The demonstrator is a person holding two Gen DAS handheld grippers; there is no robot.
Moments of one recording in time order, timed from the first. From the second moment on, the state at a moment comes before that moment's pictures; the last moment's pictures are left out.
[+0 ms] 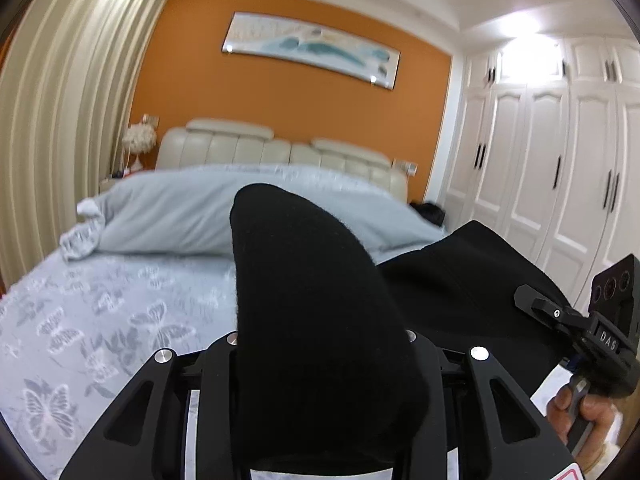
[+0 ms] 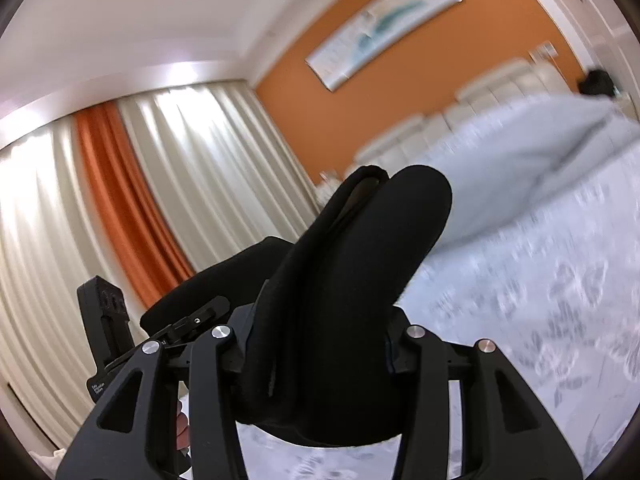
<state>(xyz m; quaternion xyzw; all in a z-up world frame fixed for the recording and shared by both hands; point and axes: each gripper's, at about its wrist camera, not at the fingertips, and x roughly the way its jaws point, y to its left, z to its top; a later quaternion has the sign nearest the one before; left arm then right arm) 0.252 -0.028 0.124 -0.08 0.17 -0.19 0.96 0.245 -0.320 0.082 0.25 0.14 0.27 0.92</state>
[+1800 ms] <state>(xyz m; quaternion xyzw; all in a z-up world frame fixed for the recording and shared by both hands) 0.169 -0.028 0.005 -0.02 0.36 -0.06 0.93 0.248 -0.295 -0.069 0.24 0.40 0.17 0.87</state>
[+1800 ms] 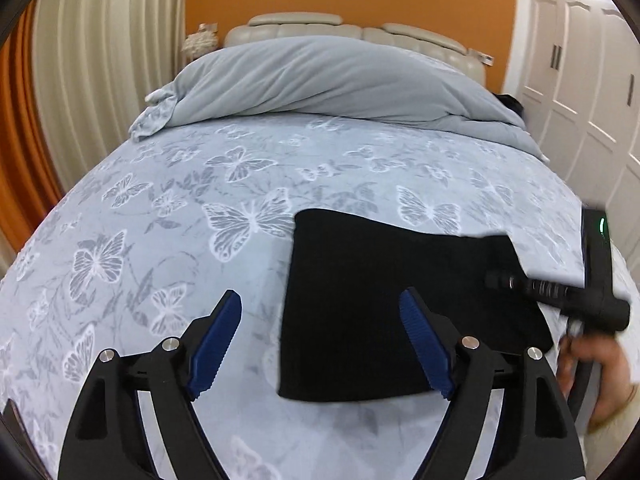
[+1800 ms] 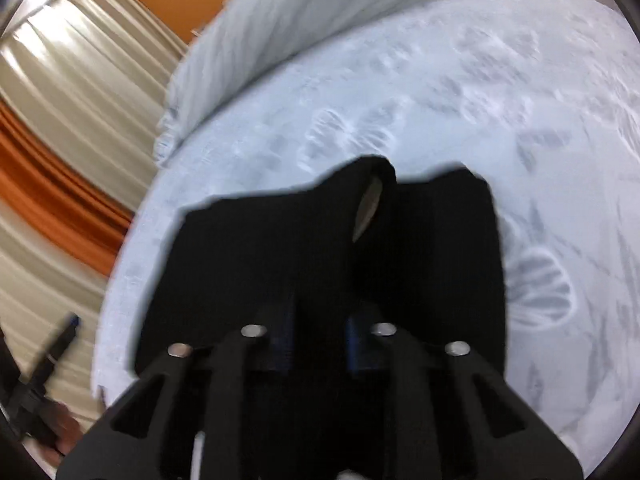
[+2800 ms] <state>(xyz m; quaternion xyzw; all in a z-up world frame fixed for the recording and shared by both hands) 0.165 -0.028 -0.035 0.01 0.40 -0.04 0.92 0.173 -0.288 -0.078 0.13 0.45 0.09 0.88</state>
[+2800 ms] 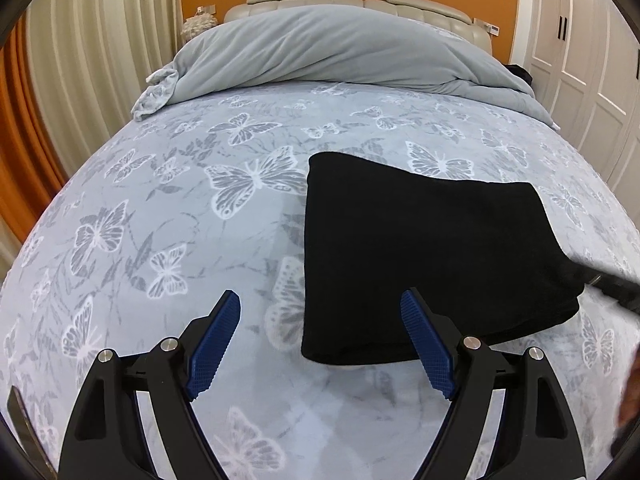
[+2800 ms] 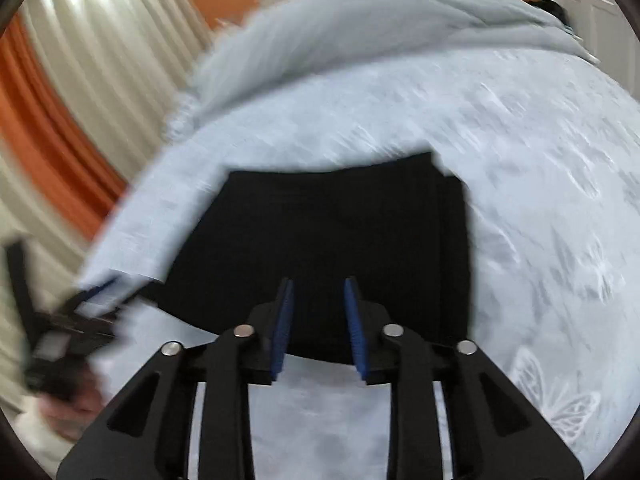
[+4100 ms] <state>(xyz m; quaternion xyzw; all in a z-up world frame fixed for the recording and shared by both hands) 0.019 -0.020 -0.038 0.01 0.35 -0.03 0.94 -0.022 -0.272 -0.065 0.12 0.30 -0.05 0.95</state>
